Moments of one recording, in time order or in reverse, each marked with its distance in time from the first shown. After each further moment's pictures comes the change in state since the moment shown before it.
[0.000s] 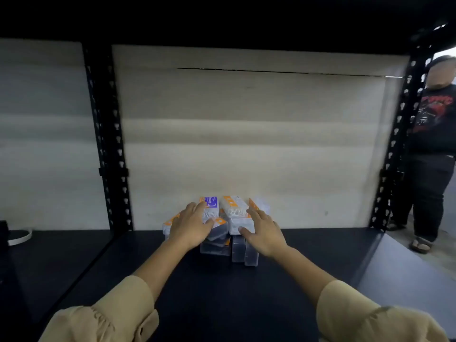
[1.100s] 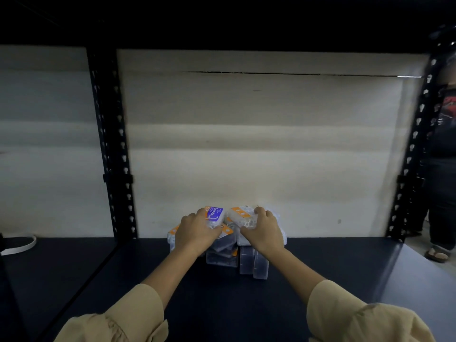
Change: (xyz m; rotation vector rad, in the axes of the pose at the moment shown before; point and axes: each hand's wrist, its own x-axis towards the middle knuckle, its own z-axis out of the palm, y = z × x) left_hand 0.023 -0.007 0.014 -0.109 0.128 -0.152; right_hand 0.039 -0.016 0.015 0.230 0.189 0.201
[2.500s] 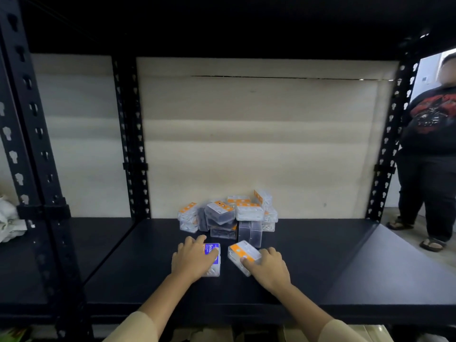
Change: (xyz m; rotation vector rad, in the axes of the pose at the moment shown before) left_hand -0.129 -0.033 -0.002 0.133 -0.228 -0.068; right_hand -0.141 0.044 0.007 -0.205 -0.161 0.087
